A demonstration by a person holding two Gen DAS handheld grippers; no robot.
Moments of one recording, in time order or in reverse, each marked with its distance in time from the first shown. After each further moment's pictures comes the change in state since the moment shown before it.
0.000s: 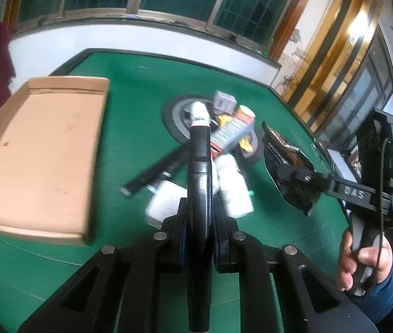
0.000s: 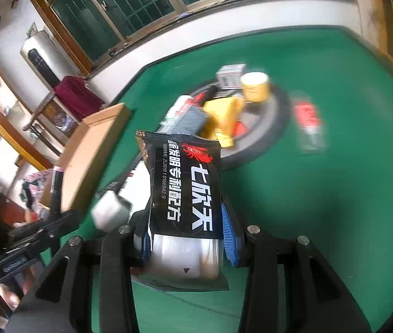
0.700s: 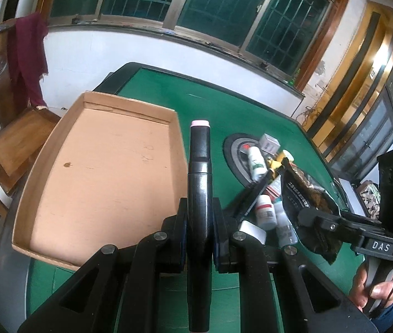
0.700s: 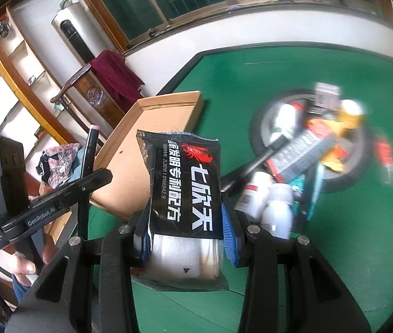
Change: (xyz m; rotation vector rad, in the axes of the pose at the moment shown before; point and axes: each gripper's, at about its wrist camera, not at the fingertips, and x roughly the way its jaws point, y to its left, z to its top) left arm -0.028 0.093 0.040 -0.106 -0.073 0.060; right arm 0.031 0.126 0.011 -0.154 0.068 0.080
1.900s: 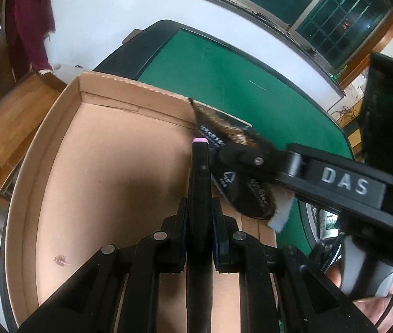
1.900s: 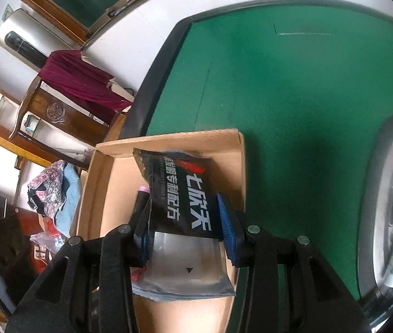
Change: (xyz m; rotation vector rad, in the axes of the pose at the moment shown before) left arm 0.136 0.090 0.076 -0.141 0.197 0.078; right arm 0.223 0.024 0.141 0.224 0.188 -0.035
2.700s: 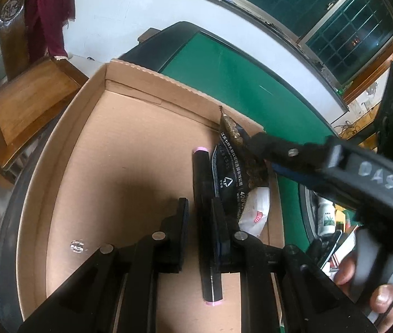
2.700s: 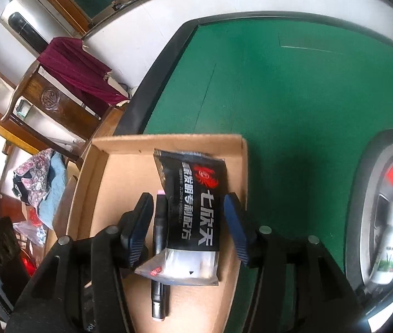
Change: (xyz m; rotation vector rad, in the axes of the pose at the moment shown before) left arm -0.021 0.014 -0.020 -0.100 -0.029 0.002; right arm -0.014 0.013 -0.003 -0.085 -0.013 -0.066
